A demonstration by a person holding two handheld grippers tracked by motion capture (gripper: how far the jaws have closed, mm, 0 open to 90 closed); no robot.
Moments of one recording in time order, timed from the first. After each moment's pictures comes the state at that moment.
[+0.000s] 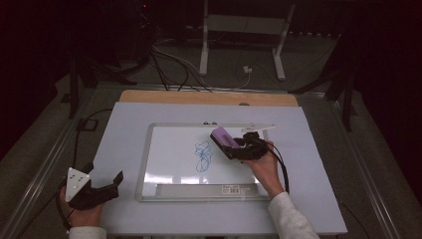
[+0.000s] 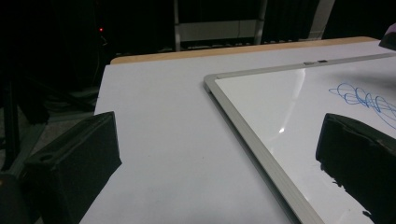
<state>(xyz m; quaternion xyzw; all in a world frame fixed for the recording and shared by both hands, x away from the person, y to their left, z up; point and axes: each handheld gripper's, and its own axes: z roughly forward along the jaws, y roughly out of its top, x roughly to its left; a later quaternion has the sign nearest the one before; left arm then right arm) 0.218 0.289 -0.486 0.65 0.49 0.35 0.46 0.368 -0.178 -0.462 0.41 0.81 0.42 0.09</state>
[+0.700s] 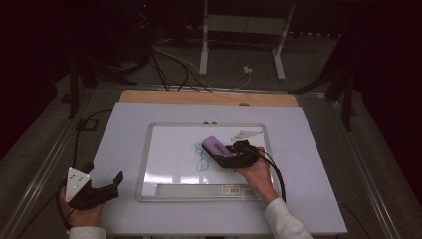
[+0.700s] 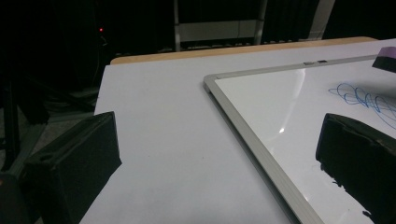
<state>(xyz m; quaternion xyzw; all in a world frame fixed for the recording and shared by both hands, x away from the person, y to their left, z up) 0.218 0.289 -0.486 0.65 0.49 0.35 0.46 0.352 -0.154 -0.476 0.37 0.83 0.41 0.08</state>
